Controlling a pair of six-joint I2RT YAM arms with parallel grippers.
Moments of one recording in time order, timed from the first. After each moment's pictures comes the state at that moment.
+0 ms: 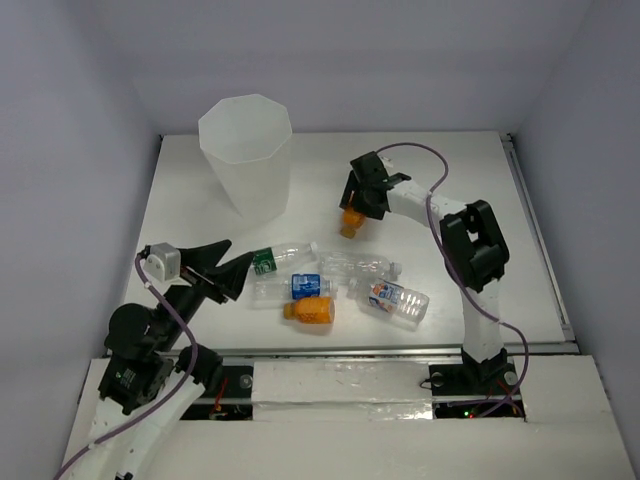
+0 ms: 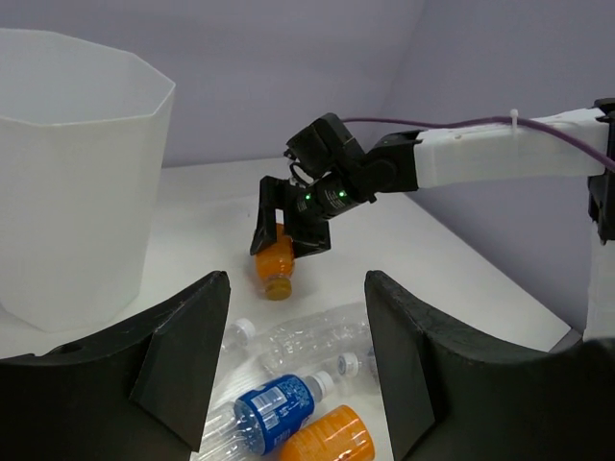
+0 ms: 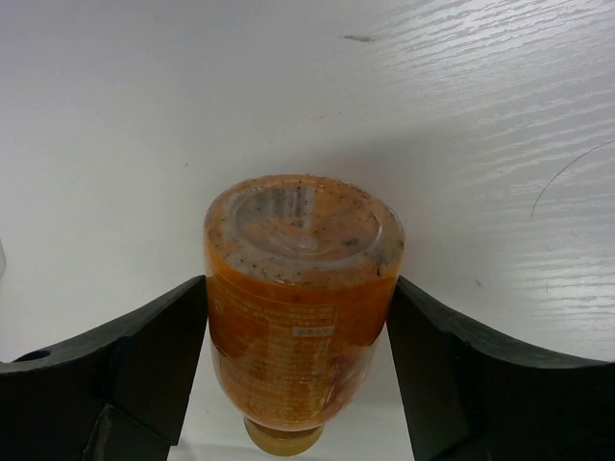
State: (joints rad) left arm -0.49 0.19 0.65 -0.26 0.09 -0.32; right arm 0.51 2.09 1.59 -0.41 0.21 0.74
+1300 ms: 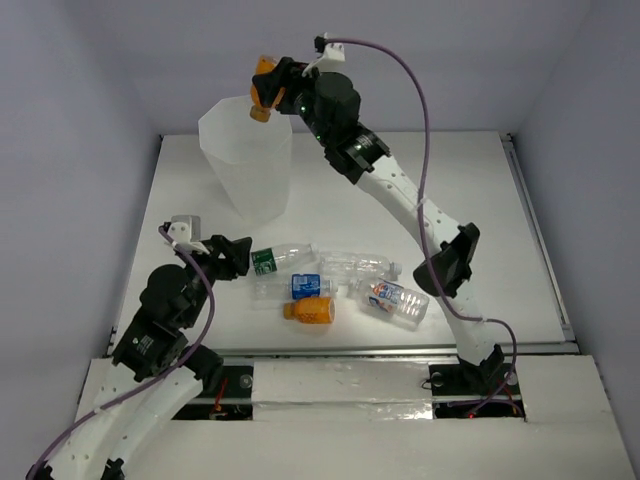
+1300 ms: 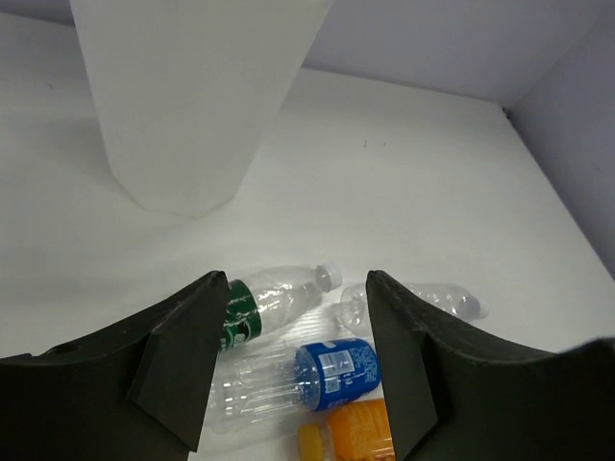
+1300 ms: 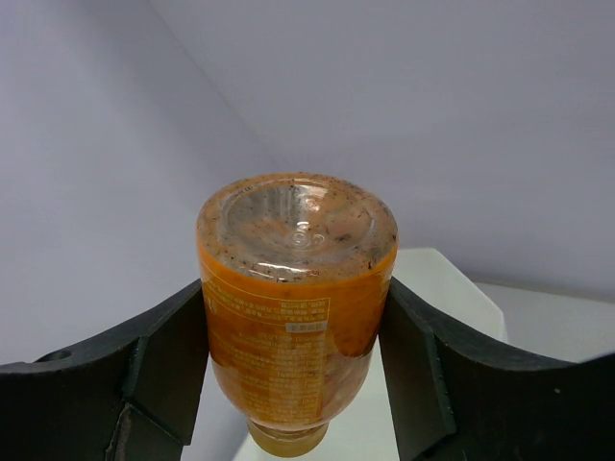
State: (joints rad) left arm -0.55 0.38 0.67 -0.38 -0.27 -0.39; right arm 0.77 2.20 2.56 -0.12 0.23 0.49
